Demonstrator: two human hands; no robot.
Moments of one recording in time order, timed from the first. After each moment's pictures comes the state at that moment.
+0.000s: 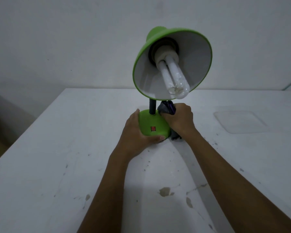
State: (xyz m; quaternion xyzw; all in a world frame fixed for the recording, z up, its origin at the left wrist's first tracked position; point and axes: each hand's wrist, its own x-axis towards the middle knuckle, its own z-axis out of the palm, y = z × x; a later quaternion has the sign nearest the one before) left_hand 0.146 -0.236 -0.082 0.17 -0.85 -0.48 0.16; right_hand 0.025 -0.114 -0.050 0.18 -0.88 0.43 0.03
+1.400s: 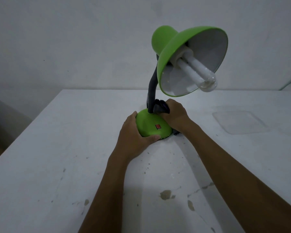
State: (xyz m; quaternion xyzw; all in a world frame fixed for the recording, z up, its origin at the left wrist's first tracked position) left_hand 0.143 -0.242 -0.089 0.19 -0.87 -0.41 0.19; right_hand -0.004 -0.126 -0.054 0.29 -0.90 0.32 0.00
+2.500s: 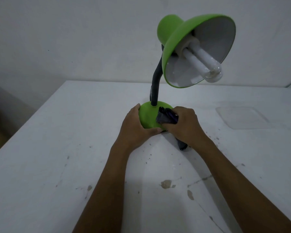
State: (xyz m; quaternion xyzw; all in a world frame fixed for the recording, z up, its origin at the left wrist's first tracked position) left_hand 0.145 -0.242 -0.086 0.19 -0.87 -0.43 0.18; right_hand 0.060 -0.086 -0.057 0.34 -0.87 0.36 0.05
